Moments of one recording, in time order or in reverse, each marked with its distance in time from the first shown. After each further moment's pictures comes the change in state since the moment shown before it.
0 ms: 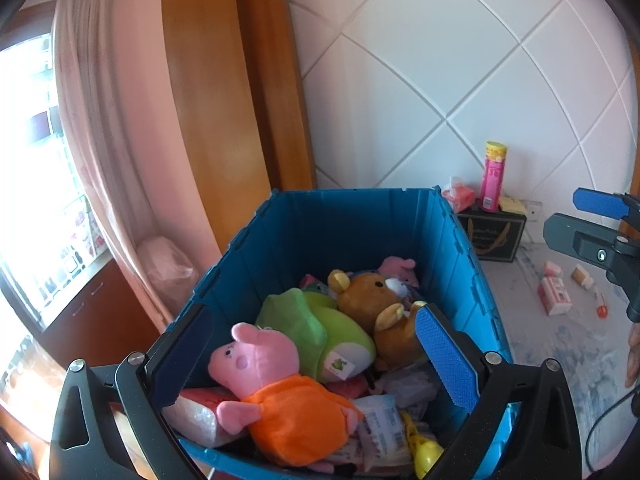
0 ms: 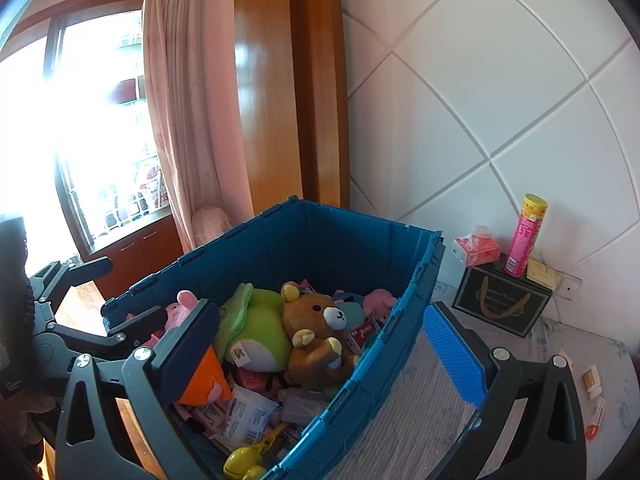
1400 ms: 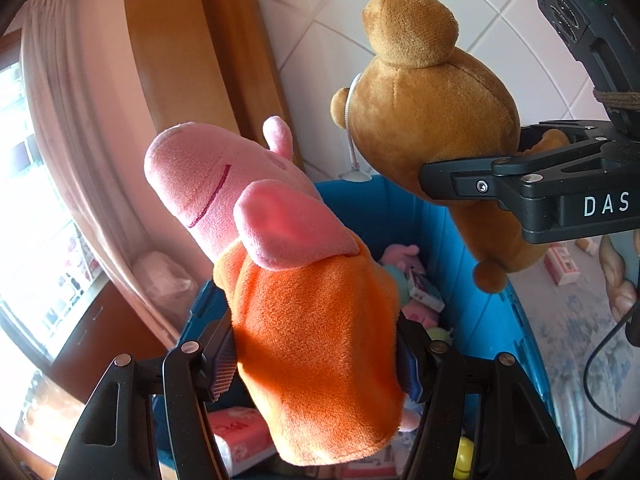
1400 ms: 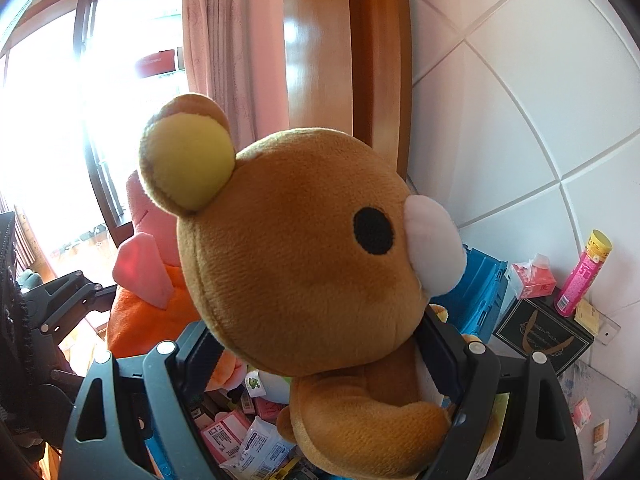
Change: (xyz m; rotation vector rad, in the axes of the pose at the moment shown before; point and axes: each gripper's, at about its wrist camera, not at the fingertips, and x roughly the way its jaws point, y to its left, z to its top) left arm 0.045 0.025 0.000 0.111 0.037 -0.026; right arm 0.091 0.023 0.041 -0.121 0.077 0.173
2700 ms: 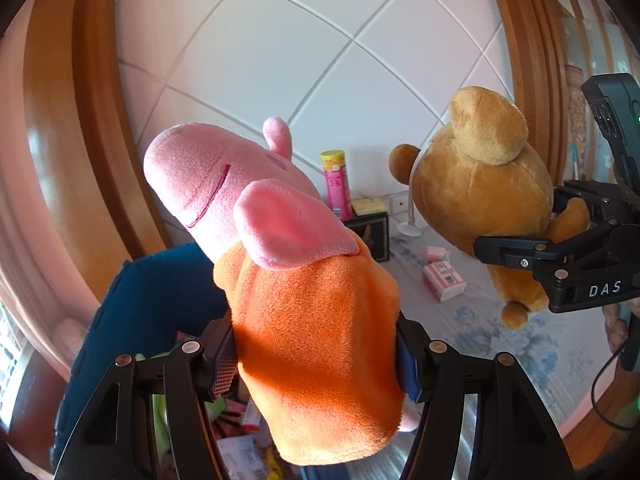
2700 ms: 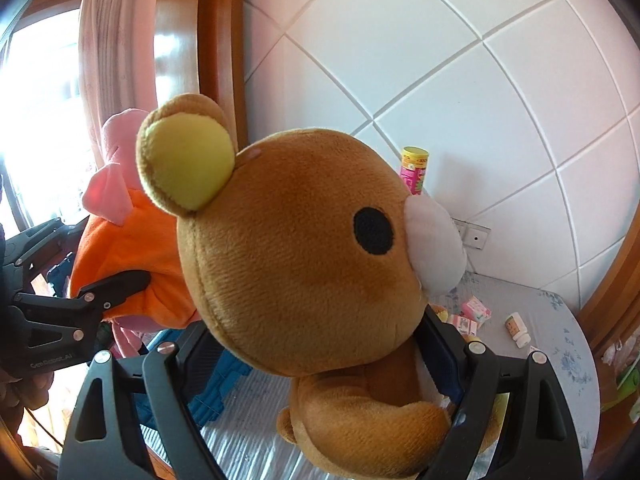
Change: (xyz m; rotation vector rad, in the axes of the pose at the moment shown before) left arm -0.072 -0.171 0.022 0.156 -0.143 -0.325; right arm -0.196 -0.126 -0.128 0.195 0.021 -0.369
